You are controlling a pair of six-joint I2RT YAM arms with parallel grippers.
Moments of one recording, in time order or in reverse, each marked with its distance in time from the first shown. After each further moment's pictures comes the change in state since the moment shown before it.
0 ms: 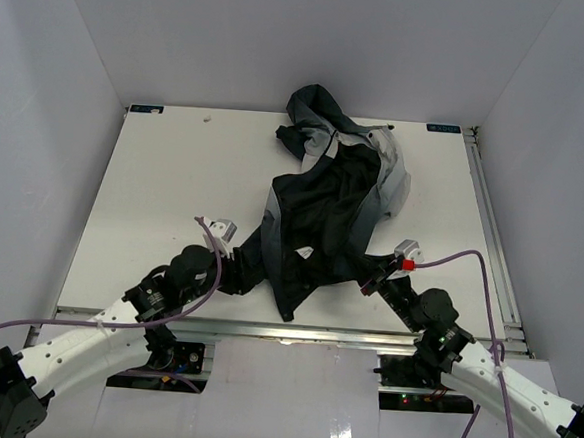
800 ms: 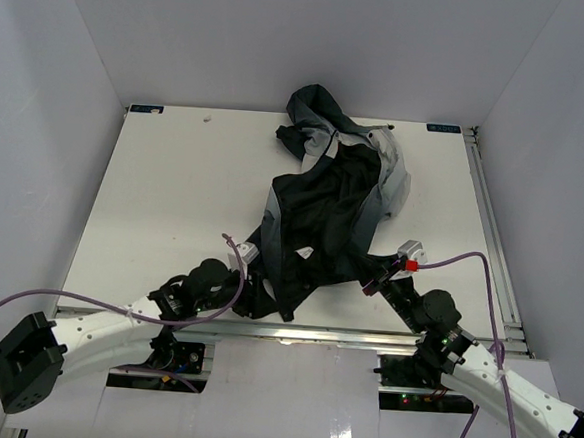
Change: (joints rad) left arm -0.083 0.186 -0.203 0.360 0.276 -0.099; right arm 0.000 -0.053 0.008 -0.050 0.016 0.002
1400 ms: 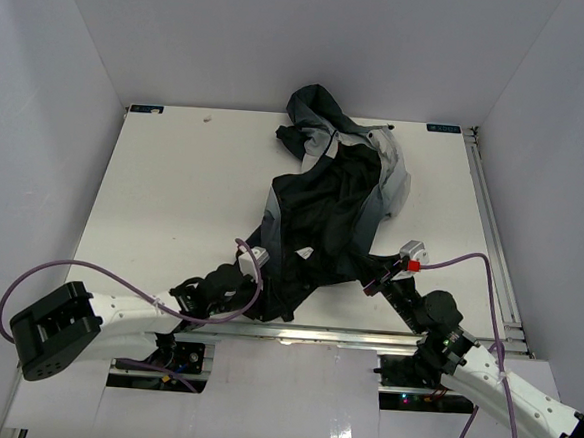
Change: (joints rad) left arm -0.088 0.248 -0.009 0.214 -0.095 -0.039; right arm 0.000 -0.026 0.003 -0.022 0.007 0.006
